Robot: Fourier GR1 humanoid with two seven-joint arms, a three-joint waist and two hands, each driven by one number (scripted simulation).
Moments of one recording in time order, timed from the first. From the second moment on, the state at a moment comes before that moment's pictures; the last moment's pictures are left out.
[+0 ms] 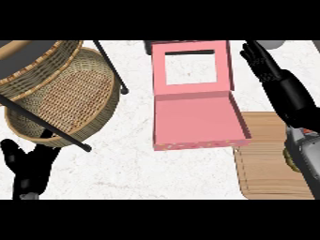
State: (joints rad) left arm 0.08 0.34 -0.14 -1.43 0.37 0.36 0.19; right arm -0.43 -0.41 0.18 -1.52 -0.19 0.06 -0.13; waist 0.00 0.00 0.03
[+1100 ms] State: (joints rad) left arm 0.17 0.50 -0.16 -1.45 0.20 0.33 0.06; right arm -0.15 -0.74 0.10 -1.47 0.25 -0.07 -0.50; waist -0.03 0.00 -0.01
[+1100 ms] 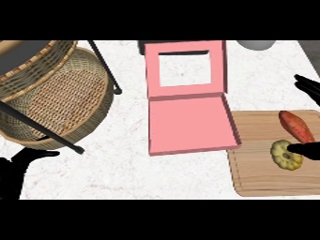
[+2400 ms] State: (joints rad) left arm 0.19 0.50 -0.21 -1.46 0.12 0.35 0.03; right arm -0.02 -0.93 0.39 -1.75 0.78 0.23 0.17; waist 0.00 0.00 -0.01
